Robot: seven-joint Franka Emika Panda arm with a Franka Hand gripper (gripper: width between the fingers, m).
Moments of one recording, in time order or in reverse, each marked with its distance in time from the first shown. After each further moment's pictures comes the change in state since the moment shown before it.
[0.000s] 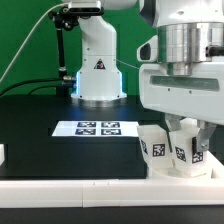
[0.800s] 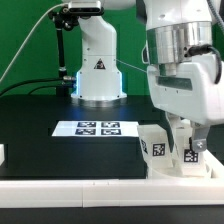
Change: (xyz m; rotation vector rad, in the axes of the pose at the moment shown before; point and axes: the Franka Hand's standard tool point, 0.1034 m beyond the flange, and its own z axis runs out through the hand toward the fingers) arm -0.004 0.006 -0.008 0.024 -0.061 0.171
